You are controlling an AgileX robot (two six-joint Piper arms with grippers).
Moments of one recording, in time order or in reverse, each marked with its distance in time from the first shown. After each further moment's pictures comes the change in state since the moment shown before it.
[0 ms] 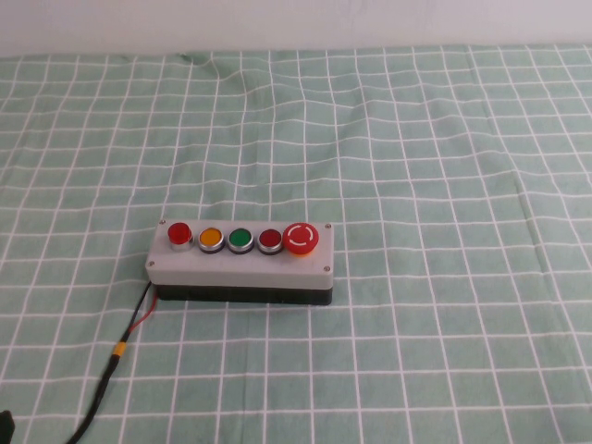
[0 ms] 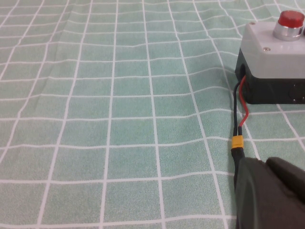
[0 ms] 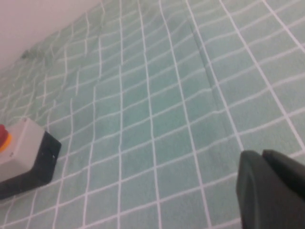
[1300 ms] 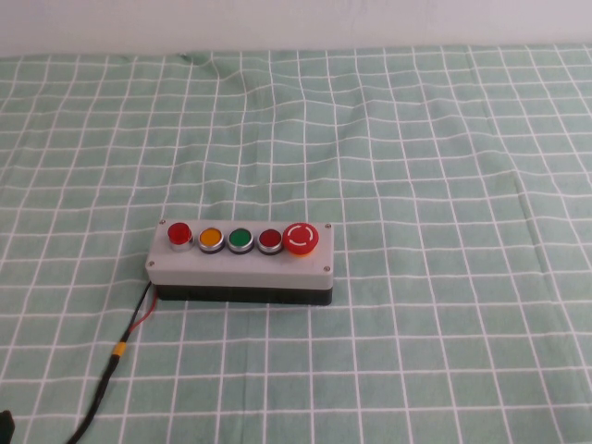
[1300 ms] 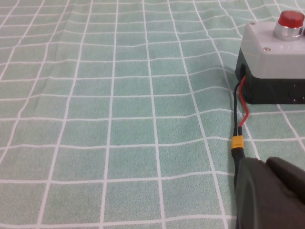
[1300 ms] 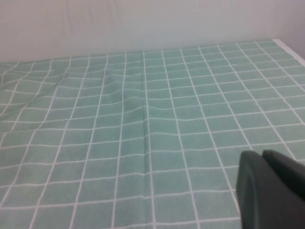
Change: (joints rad) right arm 0.000 0.000 -0.117 -0.475 0.025 0.000; left arm 0.000 0.000 0.000 0.000 0.000 0.000
